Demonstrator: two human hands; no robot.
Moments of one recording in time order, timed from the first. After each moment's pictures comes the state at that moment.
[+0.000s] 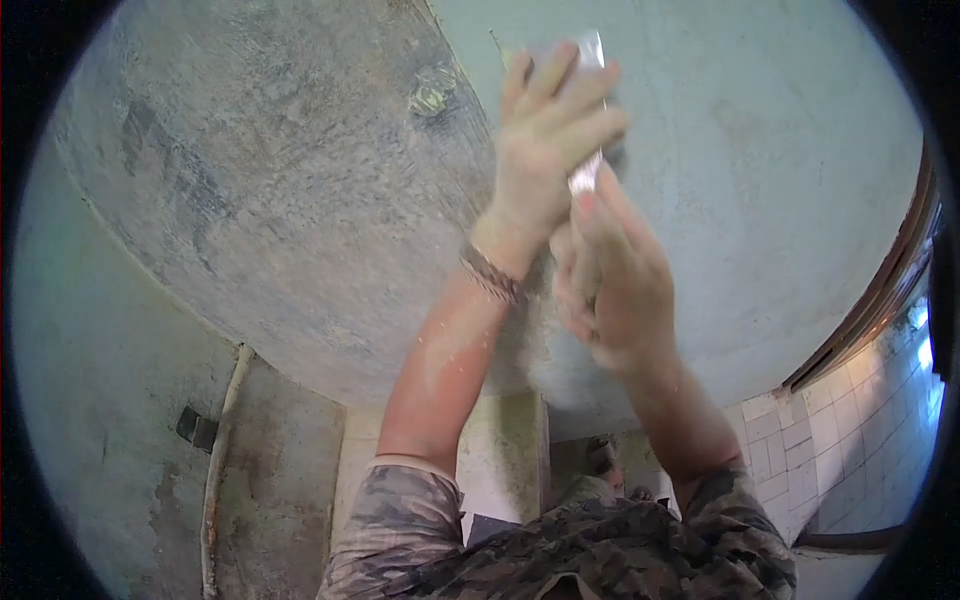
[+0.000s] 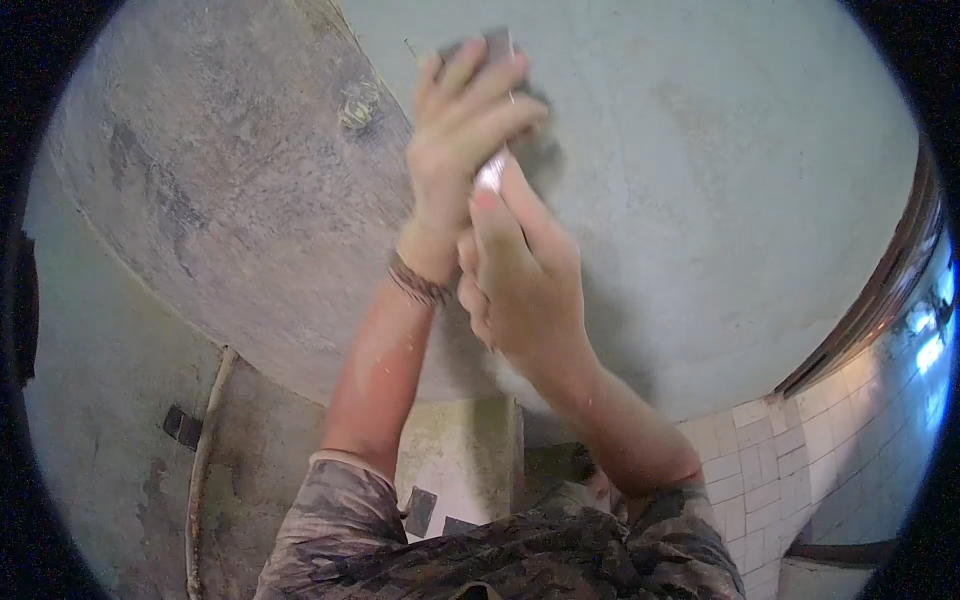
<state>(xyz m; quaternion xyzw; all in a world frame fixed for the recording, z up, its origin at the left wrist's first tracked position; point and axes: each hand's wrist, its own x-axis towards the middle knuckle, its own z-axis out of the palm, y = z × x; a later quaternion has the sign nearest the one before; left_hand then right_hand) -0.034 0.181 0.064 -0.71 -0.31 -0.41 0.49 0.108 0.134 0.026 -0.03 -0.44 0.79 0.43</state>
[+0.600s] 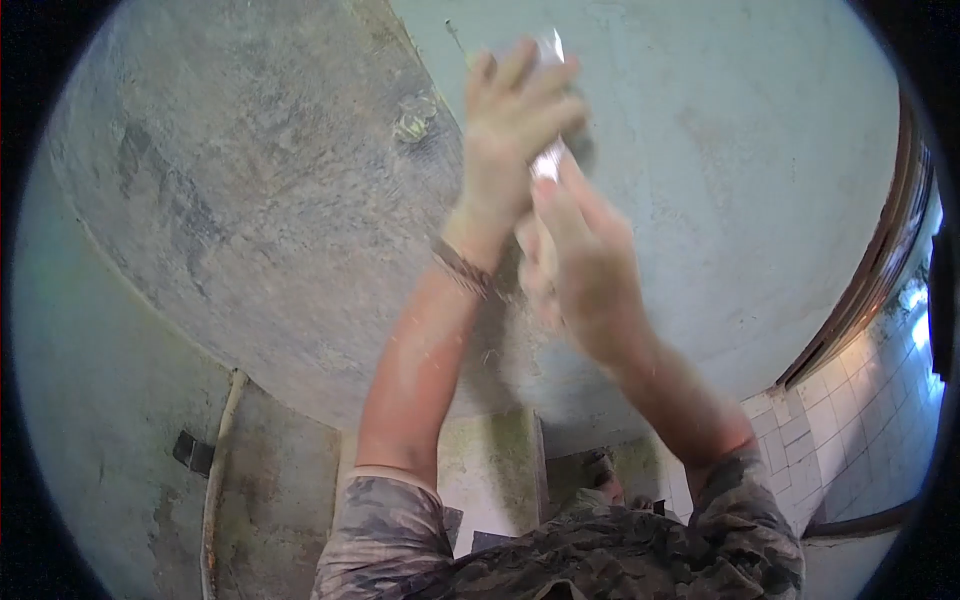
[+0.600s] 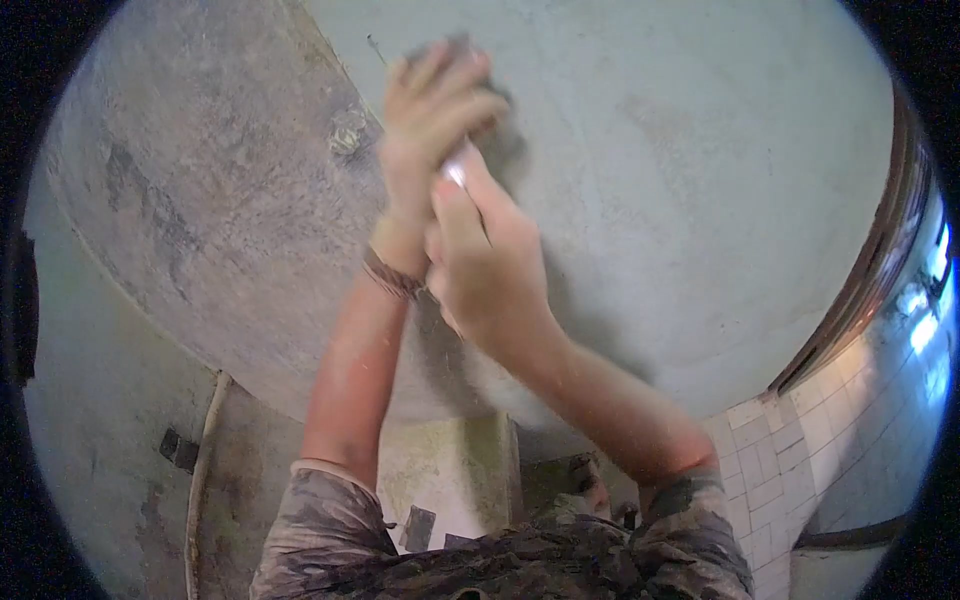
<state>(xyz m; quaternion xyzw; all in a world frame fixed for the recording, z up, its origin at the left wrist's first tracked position) -0.038 0.185 0.090 -0.72 -0.30 -0.40 0.48 0.099 0.134 0.047 -0.05 -0.44 0.77 0.45</state>
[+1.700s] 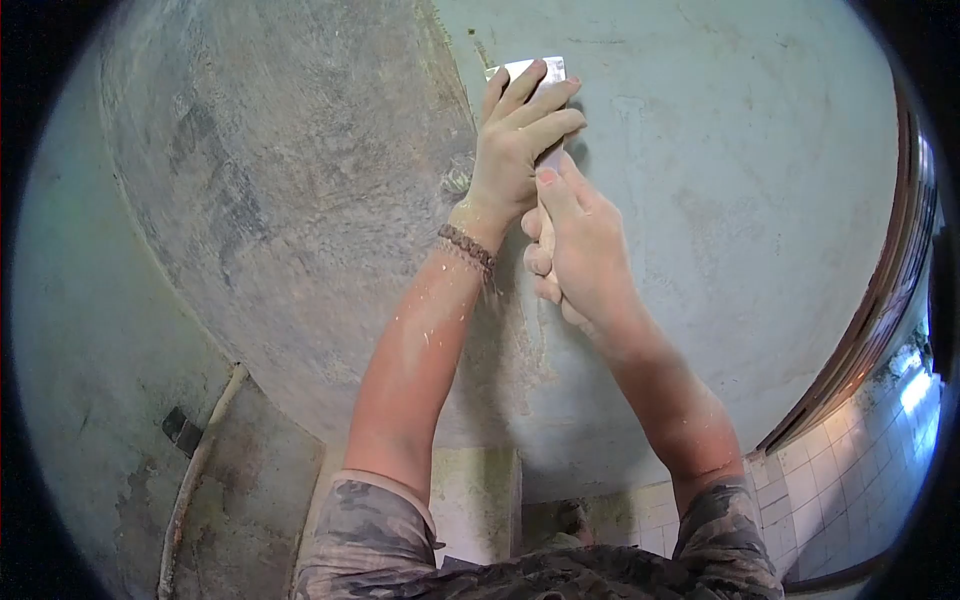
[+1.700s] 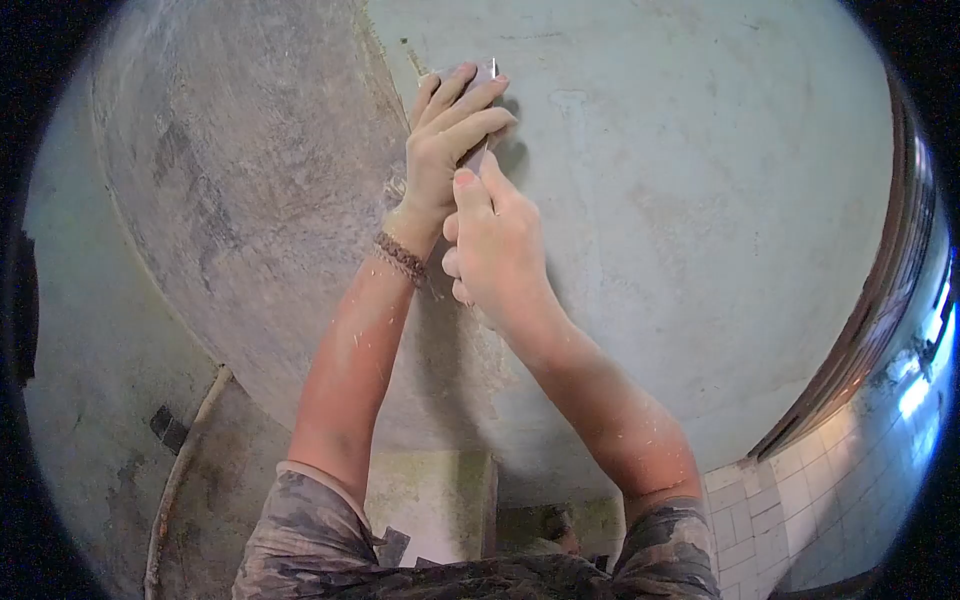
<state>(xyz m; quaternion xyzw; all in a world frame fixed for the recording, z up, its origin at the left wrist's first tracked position) -0.049 0.191 0.161 -0.70 -0.26 -0.38 0.54 0.099 0.146 0.100 -0.07 -0.51 0.73 0.44</state>
